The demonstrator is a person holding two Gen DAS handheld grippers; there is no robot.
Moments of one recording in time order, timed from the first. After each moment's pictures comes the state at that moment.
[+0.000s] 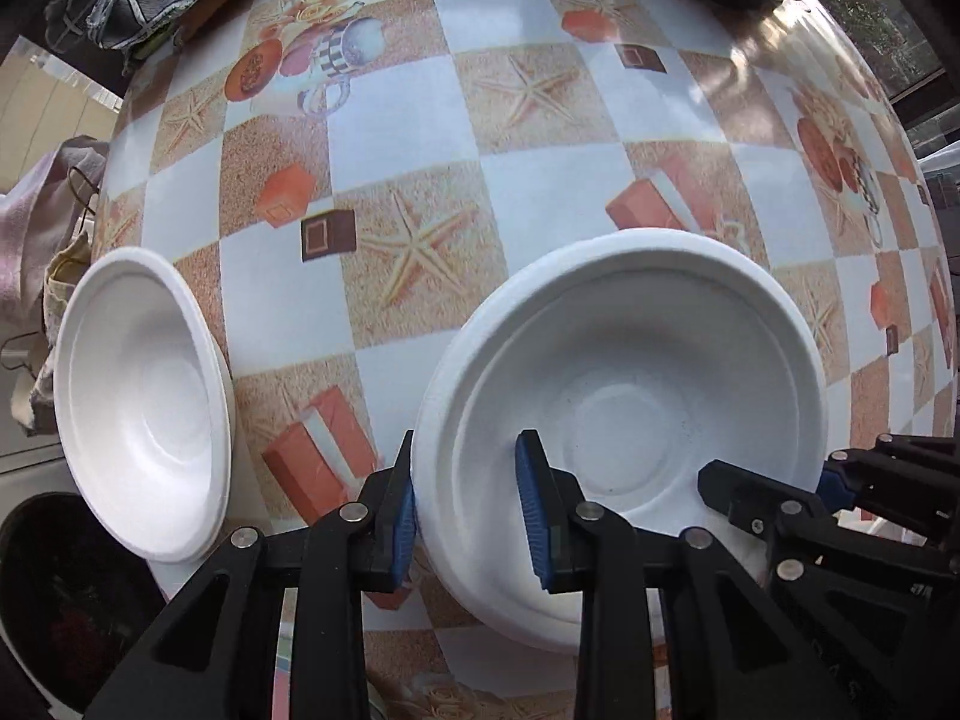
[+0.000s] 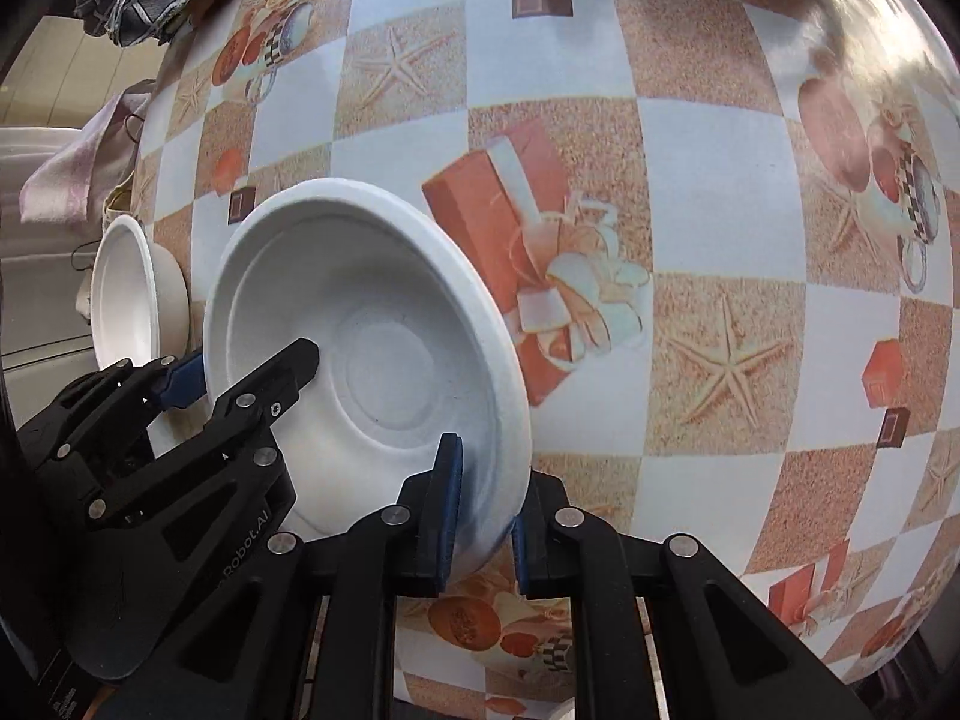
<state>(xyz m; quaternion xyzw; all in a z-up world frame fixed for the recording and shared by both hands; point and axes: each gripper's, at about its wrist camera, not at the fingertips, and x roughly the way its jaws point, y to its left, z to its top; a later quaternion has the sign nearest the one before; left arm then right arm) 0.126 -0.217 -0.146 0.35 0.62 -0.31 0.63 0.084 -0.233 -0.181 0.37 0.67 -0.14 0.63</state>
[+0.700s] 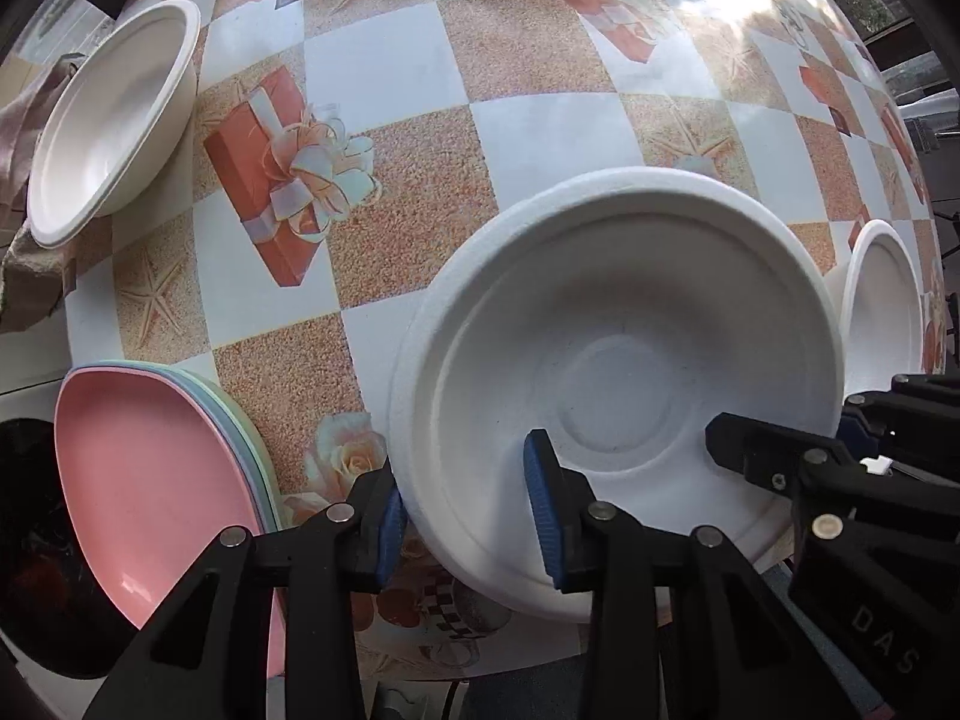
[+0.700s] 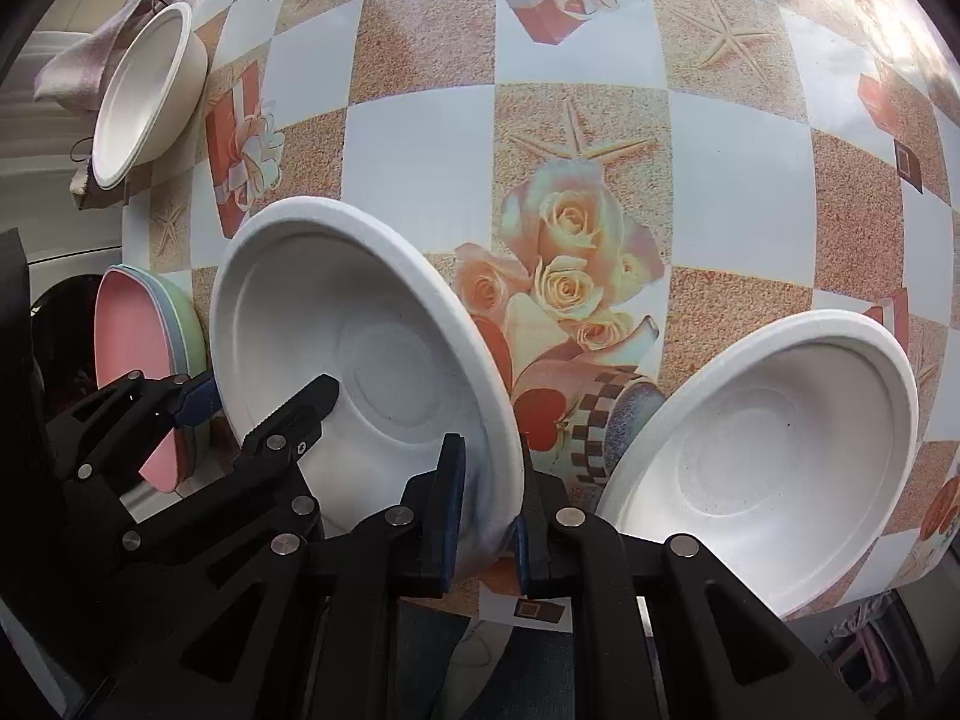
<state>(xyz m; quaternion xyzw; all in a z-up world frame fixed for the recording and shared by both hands) 0.028 -0.123 -0.155 0.35 0.66 -0.33 0.58 0.000 -0.170 -0.174 0.36 0.70 -0.12 0.61</state>
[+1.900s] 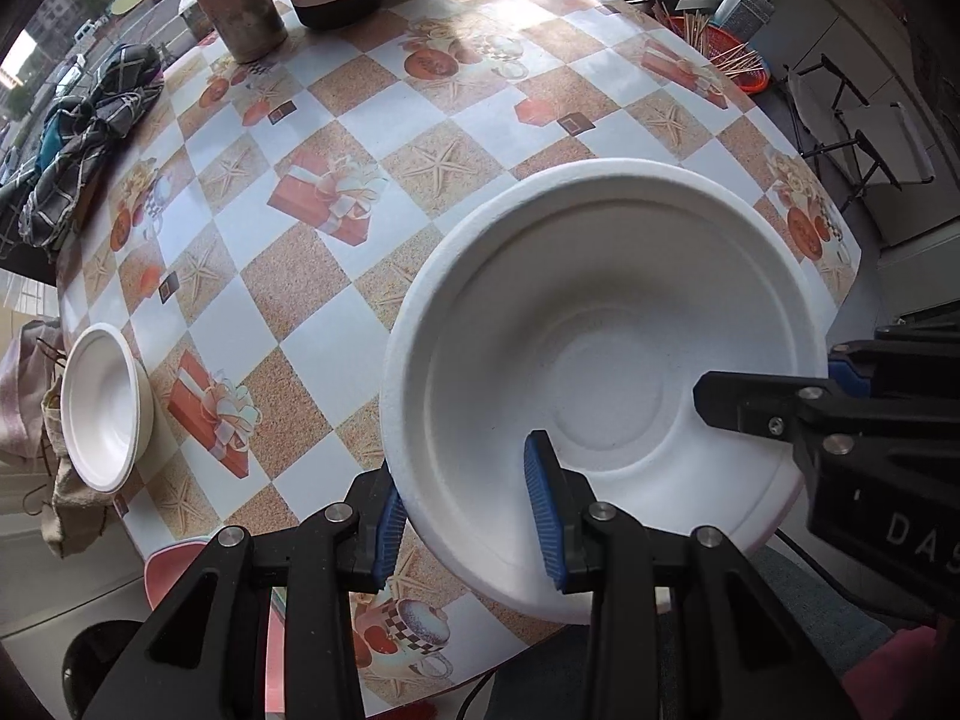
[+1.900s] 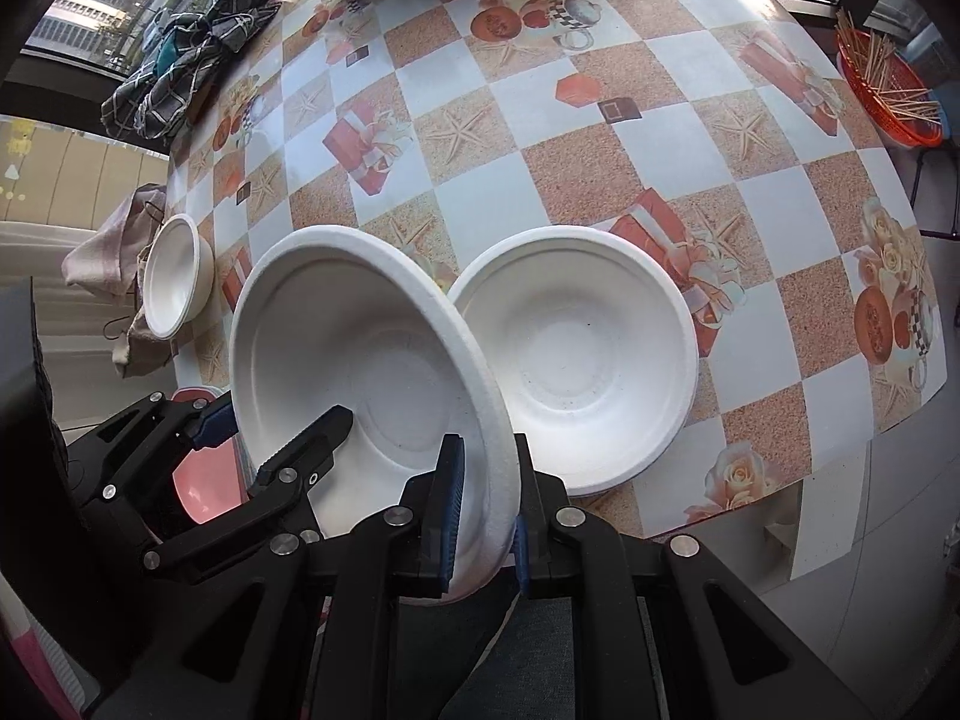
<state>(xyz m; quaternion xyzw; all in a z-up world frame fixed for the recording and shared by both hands) -0.040 -0.178 -0.058 0.44 0.50 -0.50 0.56 -0.133 -0.203 -0.080 0.46 0.55 -0.27 0.64</state>
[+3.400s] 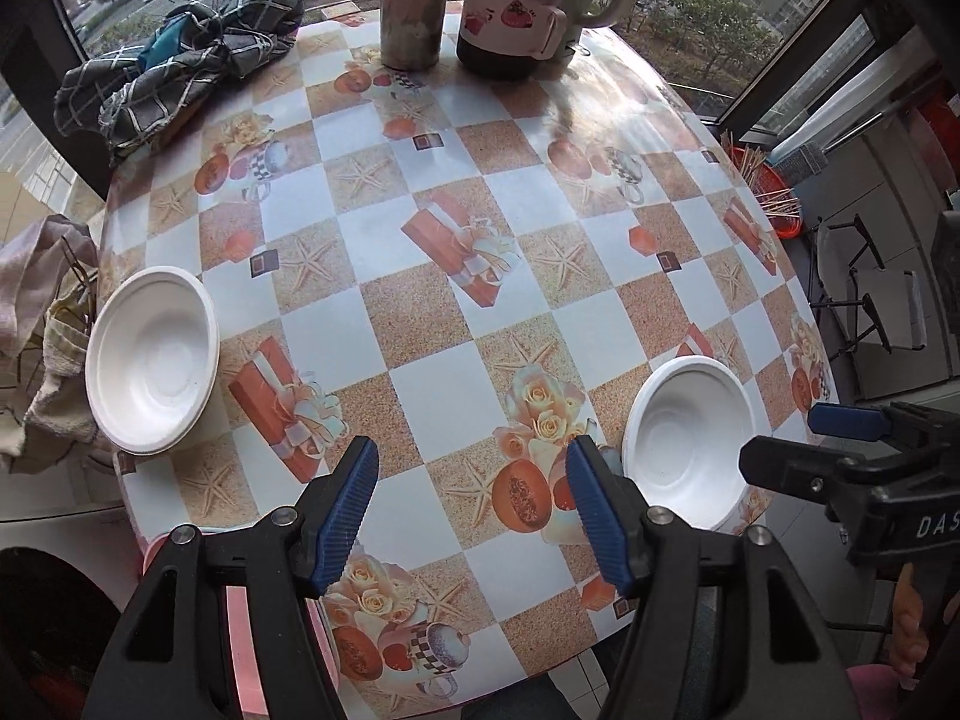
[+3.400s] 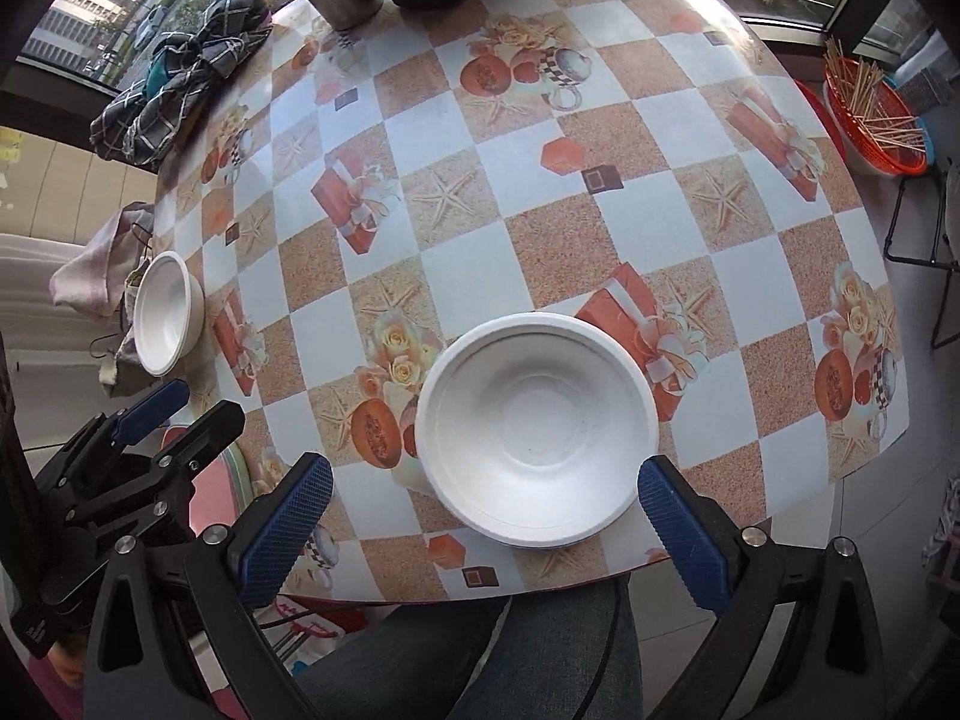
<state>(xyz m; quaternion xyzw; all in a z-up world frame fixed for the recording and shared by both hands) 0.072 -0.152 -0.019 0.29 0.55 -0.47 0.63 -0.106 -0.228 -0.060 0.43 0.56 -0.28 0.65</state>
